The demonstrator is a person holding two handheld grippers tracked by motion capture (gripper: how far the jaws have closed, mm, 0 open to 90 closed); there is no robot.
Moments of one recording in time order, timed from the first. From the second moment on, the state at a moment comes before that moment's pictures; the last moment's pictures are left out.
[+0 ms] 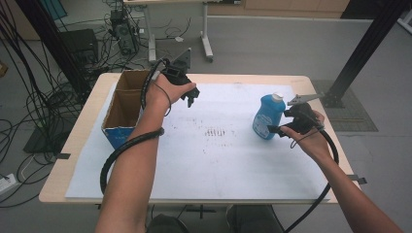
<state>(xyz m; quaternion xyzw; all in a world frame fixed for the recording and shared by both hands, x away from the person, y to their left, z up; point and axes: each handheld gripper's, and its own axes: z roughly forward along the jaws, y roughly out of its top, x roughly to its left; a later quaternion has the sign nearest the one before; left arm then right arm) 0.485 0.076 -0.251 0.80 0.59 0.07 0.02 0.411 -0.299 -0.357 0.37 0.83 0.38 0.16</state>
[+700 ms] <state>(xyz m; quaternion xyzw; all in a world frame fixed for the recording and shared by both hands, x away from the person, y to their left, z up) 0.485 0.074 -0.252 0.80 0.59 0.07 0.02 0.415 -0.290 -0.374 0.37 0.81 0.41 0.19</state>
